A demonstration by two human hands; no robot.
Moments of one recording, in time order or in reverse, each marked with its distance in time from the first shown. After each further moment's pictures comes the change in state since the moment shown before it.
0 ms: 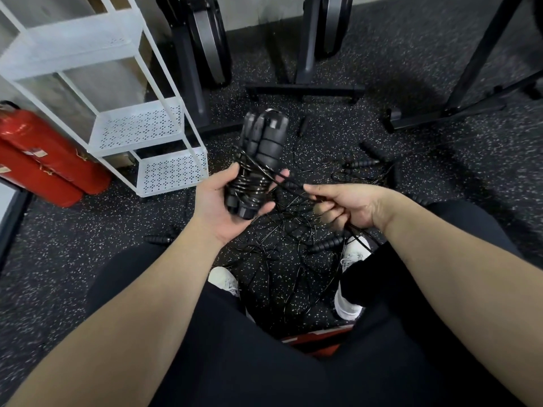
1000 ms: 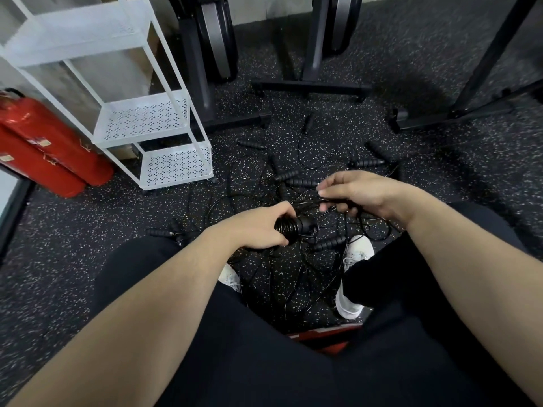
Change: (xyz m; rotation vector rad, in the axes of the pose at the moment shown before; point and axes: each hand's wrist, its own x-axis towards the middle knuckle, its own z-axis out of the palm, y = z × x) left_hand 0.019 -0.025 -0.020 1.827 -0.161 -0.335; right_hand -0.012 -0.010 -0.002 -0.443 0.290 -0.193
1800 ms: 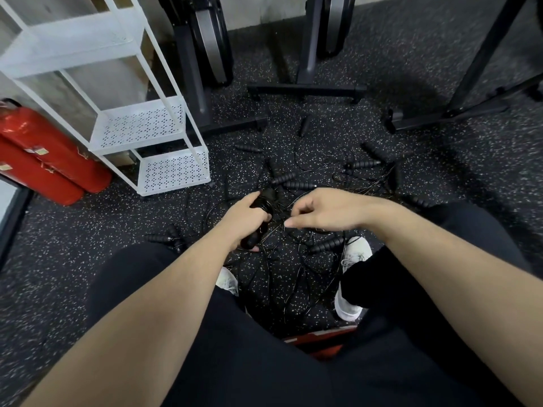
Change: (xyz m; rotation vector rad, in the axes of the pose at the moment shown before) left_hand 0.012 -0.004 0.003 -0.803 0.303 -0.363; right_hand -0.028 -0.027 0.040 -0.652 -0.143 -0.226
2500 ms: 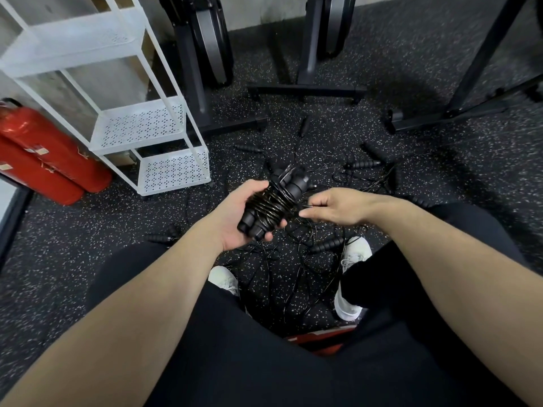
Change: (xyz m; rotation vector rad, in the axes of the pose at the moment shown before) left_hand -0.022 0.010 -0.016 -0.617 -0.449 0.017; right_hand 0.014 0.041 -0.004 -0.077 0.038 -0.008
